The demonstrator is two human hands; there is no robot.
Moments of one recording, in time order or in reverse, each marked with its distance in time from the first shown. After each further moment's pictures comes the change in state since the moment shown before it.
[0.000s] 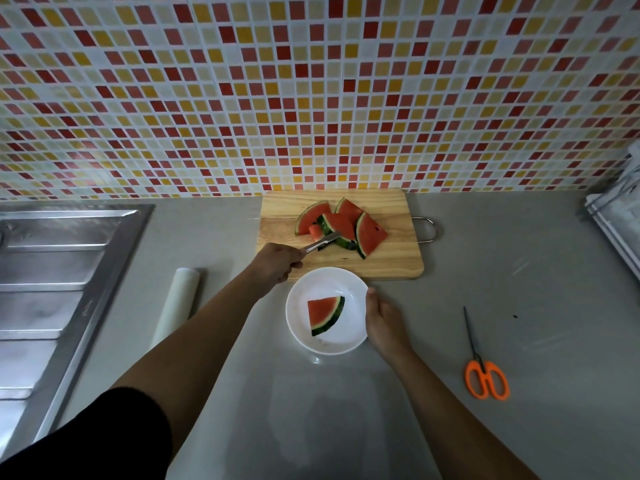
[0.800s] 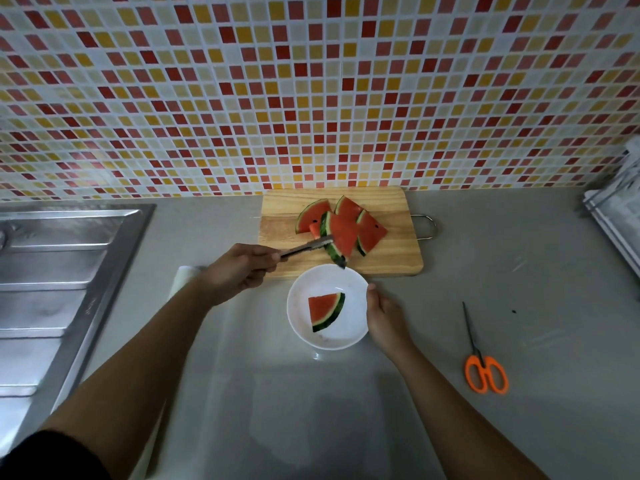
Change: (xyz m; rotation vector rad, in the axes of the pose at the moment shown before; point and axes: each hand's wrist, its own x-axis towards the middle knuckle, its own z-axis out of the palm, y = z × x) left_hand -0.041 -0.001 -0.055 -0.110 -0.269 0.084; right_hand -0.003 -0.005 -0.004 0.004 -0.047 0.033
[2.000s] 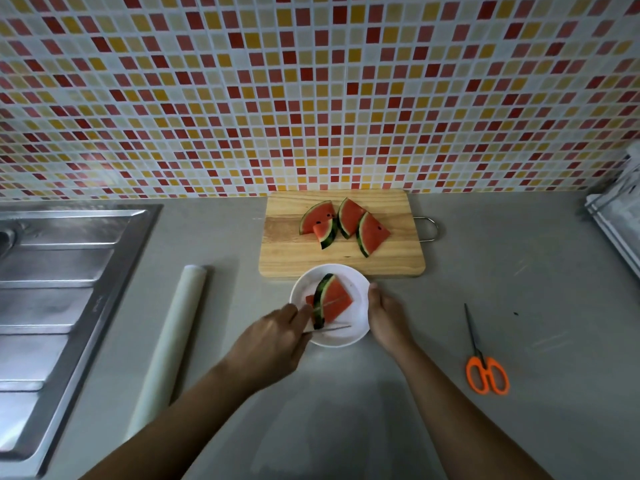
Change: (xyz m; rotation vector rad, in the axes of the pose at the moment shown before) left_hand -0.086 -0.051 0.075 1.438 0.185 0.690; right_hand 0.004 -0.001 0.002 -0.033 0.012 -0.011
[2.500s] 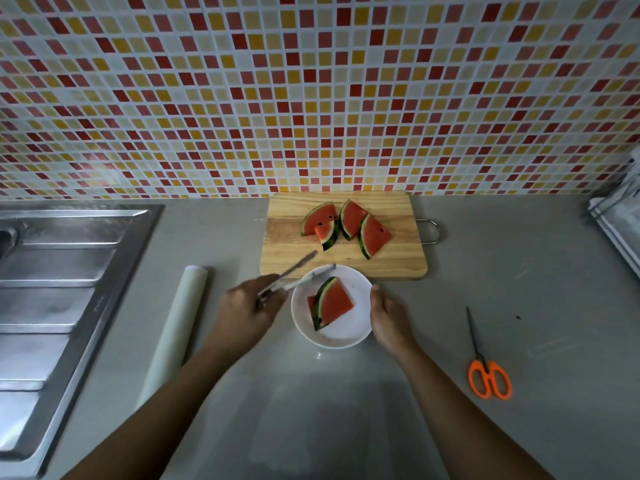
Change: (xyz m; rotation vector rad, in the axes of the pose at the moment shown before) left_hand 0.012 -0.040 -0.009 -0.432 0.273 -0.465; right_hand 0.003 0.001 -0.001 -0.037 0.002 -0.002
